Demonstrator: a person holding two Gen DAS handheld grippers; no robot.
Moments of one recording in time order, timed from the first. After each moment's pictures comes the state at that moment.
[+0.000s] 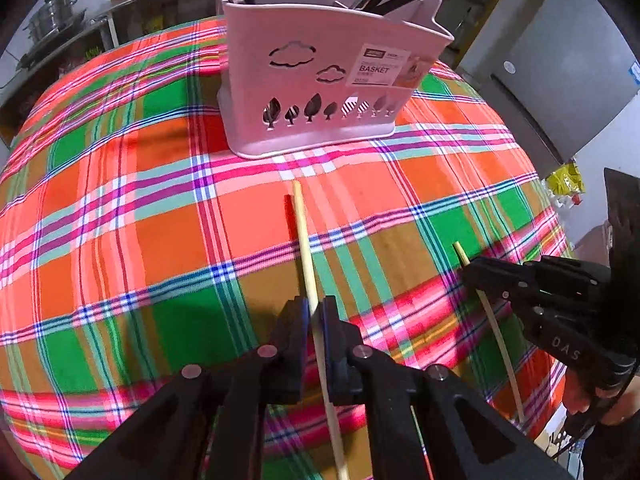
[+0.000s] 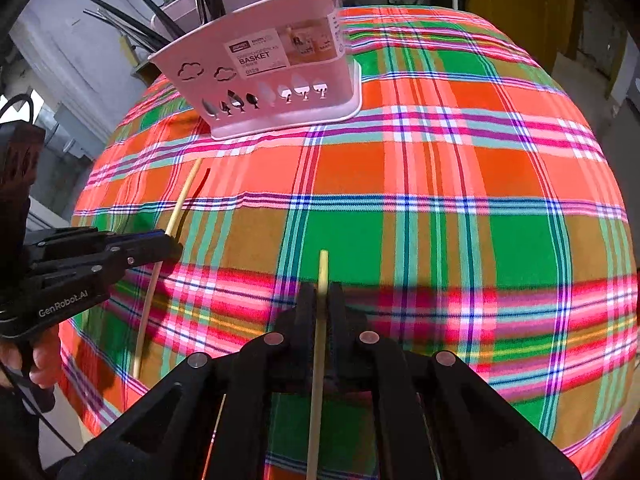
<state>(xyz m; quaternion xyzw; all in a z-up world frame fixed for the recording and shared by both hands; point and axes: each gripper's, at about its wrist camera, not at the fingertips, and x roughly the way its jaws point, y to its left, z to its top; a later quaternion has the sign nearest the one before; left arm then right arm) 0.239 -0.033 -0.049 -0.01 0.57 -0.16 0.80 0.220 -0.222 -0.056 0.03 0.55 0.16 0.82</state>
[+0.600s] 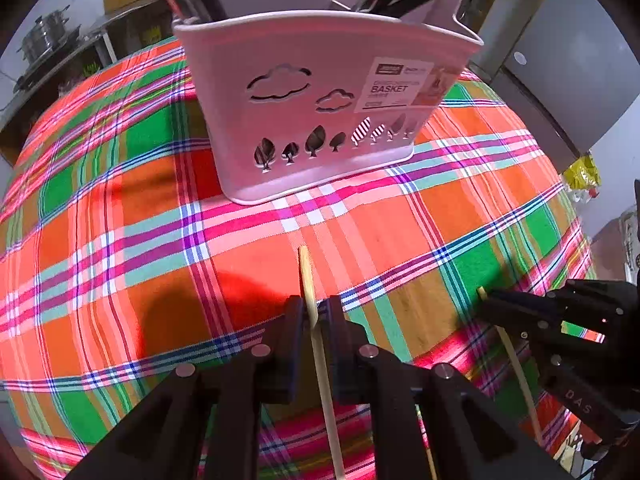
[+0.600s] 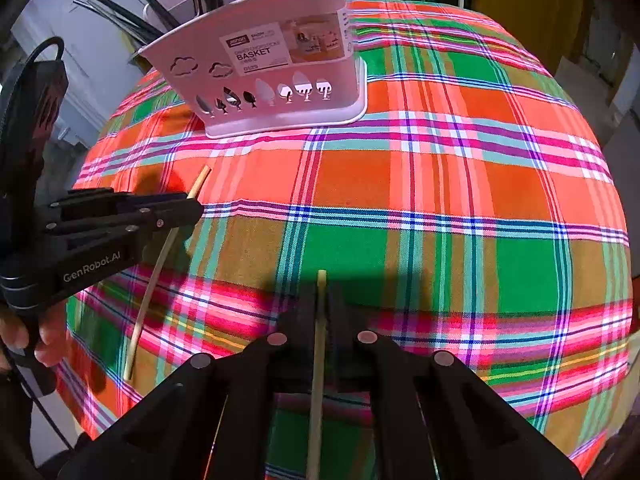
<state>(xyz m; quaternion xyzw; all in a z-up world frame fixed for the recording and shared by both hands) 0.280 -0.045 -0.054 0.03 0.57 -0.14 0.81 0.236 -0.215 -0.058 0.01 0.57 0.16 0.81</state>
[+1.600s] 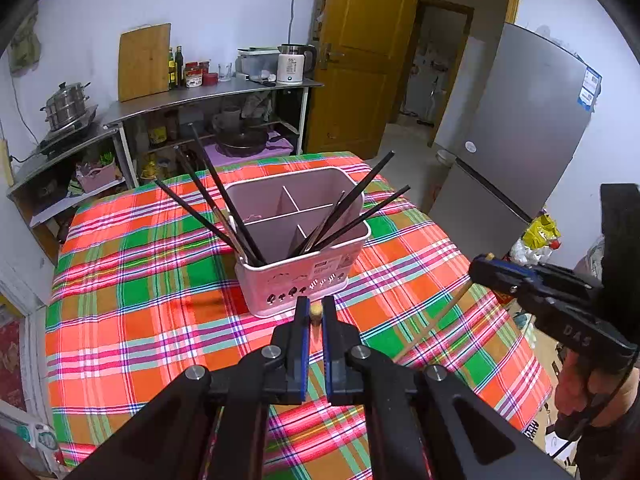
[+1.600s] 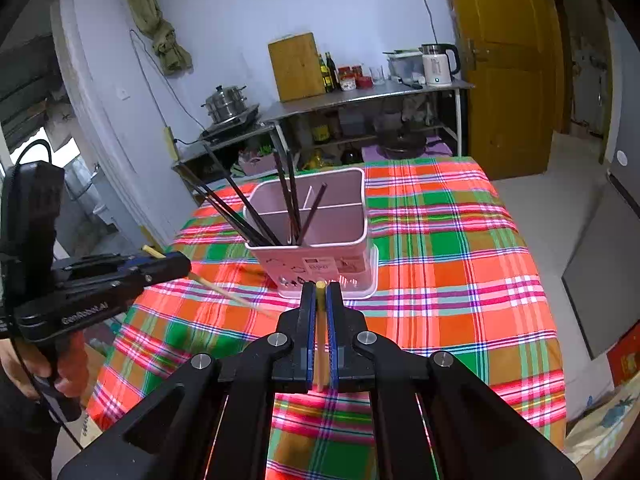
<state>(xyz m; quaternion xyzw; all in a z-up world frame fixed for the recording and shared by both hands) 0.226 -0.026 0.115 0.00 0.41 -0.18 0.89 0.198 -0.236 0.103 0.06 0.36 0.19 0.91</state>
